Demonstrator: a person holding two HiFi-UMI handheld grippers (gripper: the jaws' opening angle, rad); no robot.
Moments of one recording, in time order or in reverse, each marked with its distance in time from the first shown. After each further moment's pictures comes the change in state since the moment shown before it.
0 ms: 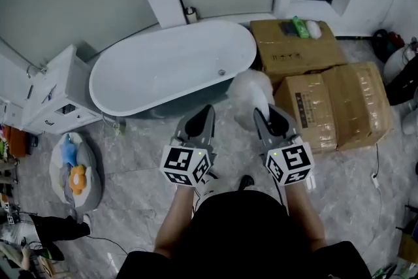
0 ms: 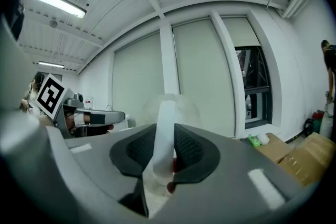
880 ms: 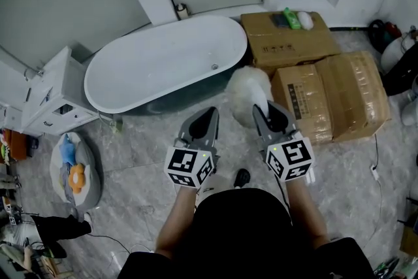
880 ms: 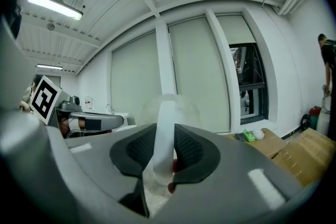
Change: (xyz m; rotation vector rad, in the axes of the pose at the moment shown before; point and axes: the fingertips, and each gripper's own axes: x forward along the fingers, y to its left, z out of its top) left arm 0.009 -0.071 -0.027 0.004 0.043 -0.040; right arm -0.044 -0.037 -0.016 0.030 0.026 -0.007
